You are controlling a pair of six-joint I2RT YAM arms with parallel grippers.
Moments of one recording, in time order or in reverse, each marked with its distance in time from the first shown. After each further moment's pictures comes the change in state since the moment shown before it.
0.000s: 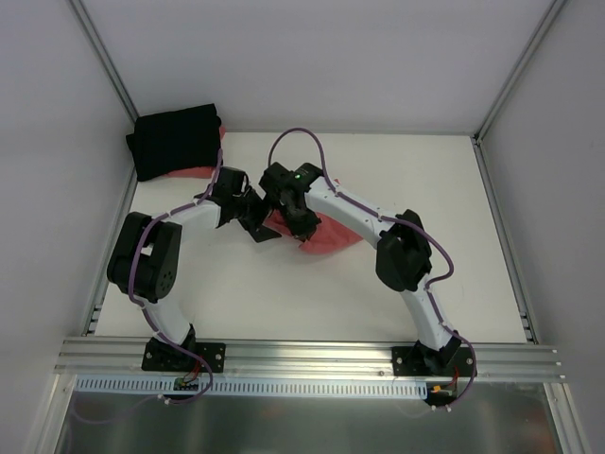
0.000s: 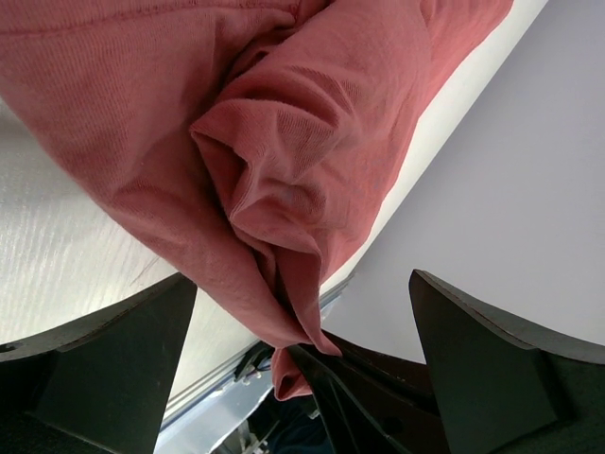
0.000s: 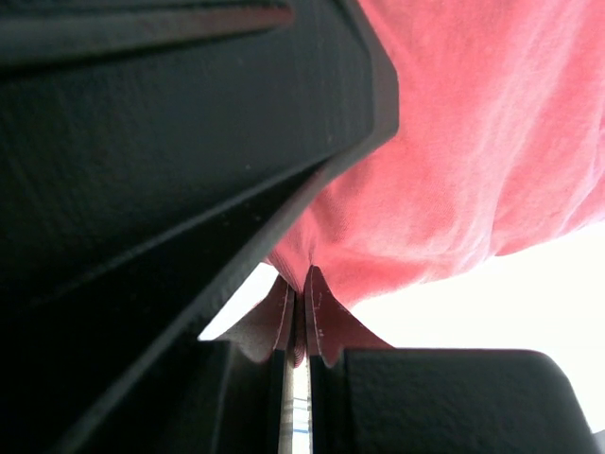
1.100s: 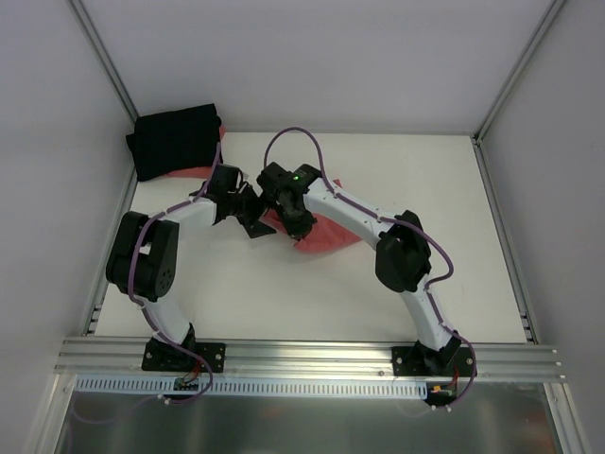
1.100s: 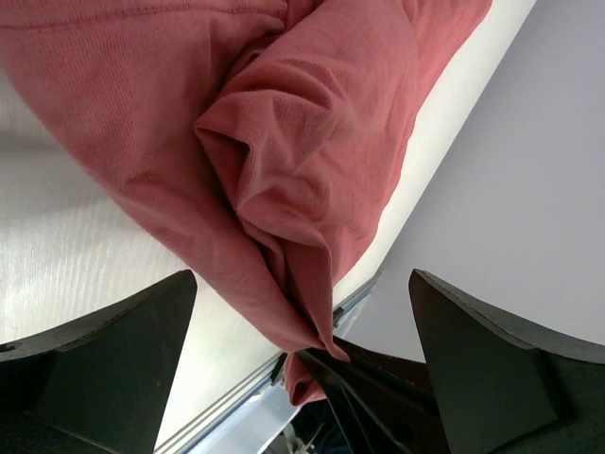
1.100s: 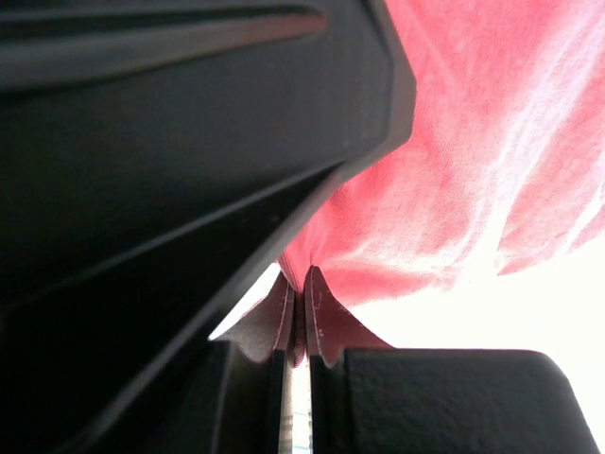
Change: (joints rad) left arm 0.037 0.011 0.017 0.005 0.023 0.135; right arm 0.009 0.000 0.000 0.047 -0.008 -0.007
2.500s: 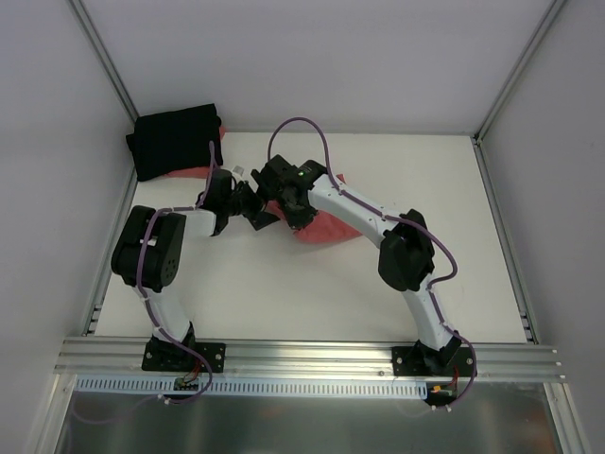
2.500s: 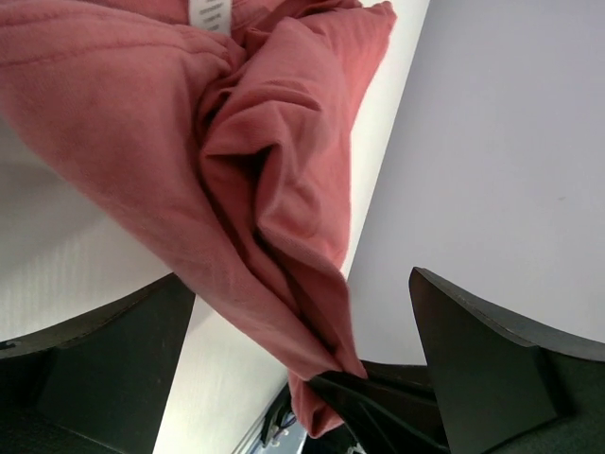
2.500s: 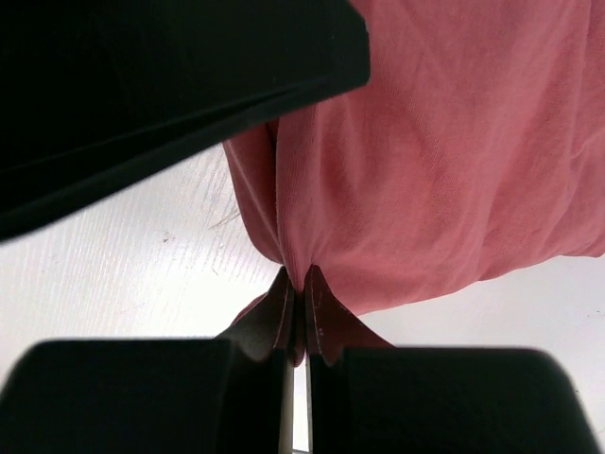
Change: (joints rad) left arm 0.041 0.076 -0.137 0.540 0.030 -0.134; right arm -0.019 -0.018 0.001 0.067 0.068 0.006
